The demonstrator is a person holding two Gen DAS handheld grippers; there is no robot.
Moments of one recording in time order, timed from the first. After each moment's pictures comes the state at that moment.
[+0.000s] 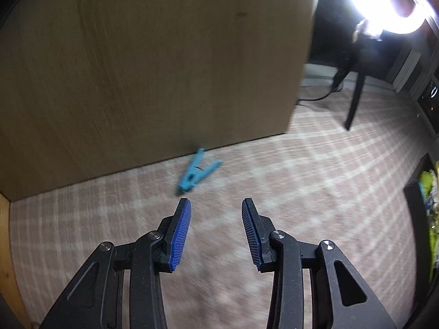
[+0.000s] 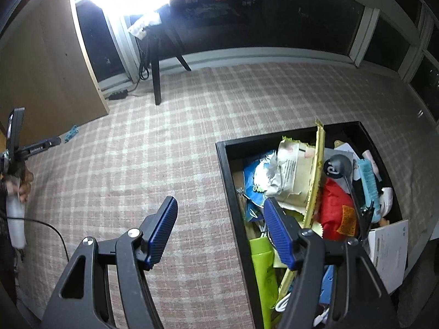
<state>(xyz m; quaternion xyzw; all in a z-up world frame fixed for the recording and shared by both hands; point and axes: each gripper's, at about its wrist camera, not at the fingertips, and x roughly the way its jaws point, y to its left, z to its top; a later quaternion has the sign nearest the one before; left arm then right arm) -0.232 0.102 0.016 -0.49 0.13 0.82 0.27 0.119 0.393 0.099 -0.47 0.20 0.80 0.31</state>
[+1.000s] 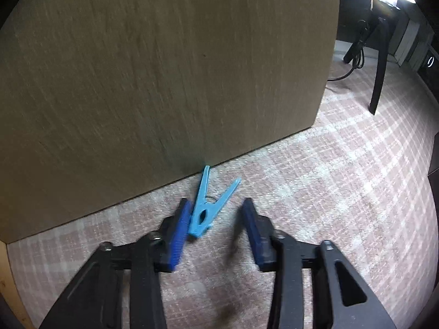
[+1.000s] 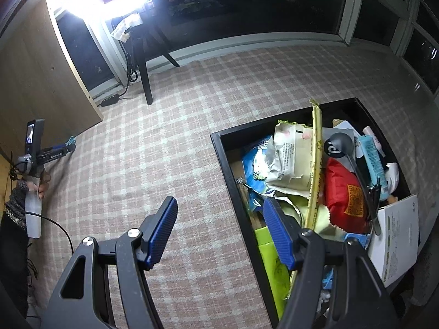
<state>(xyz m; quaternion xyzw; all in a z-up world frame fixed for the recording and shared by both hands) -0.263 0.137 -0.025 -0.50 0.19 0.79 0.29 0.126 0.399 0.099 -0.46 0.25 0.79 0.33</state>
